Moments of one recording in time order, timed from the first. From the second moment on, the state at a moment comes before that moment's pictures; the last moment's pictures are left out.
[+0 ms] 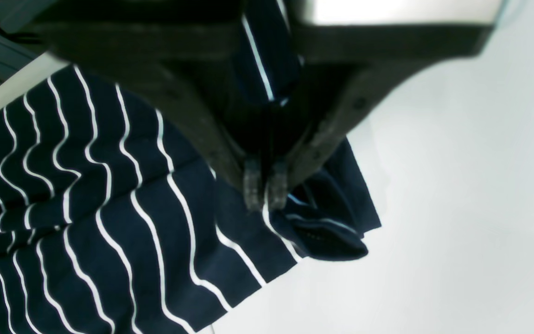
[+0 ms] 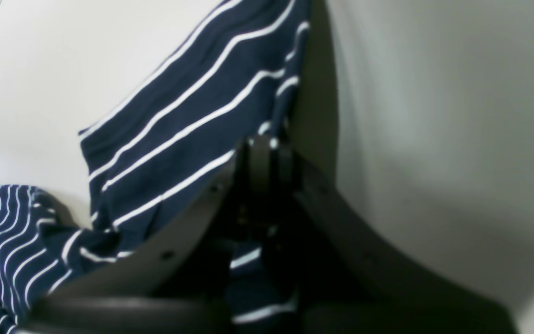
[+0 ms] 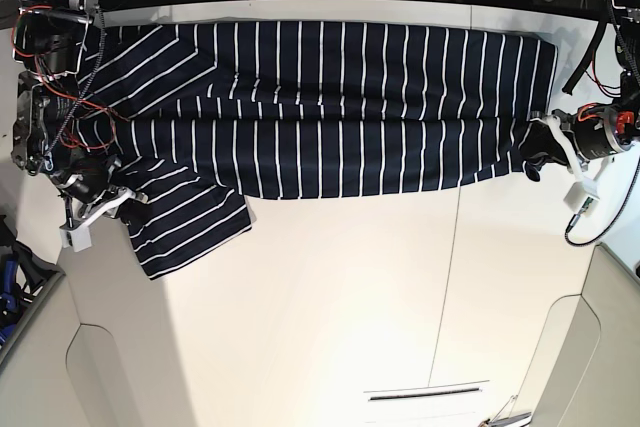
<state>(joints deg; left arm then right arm) 6.5 -37.6 -13.5 84.1 -49.4 -34.0 57.3 15.3 16.9 13.5 54.8 34.5 32.6 -40.4</state>
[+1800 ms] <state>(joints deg) 28.7 -34.9 -27.3 109.4 -45.4 -34.1 59.6 -23.7 17.5 39.4 103.3 58.7 34.1 -67.6</state>
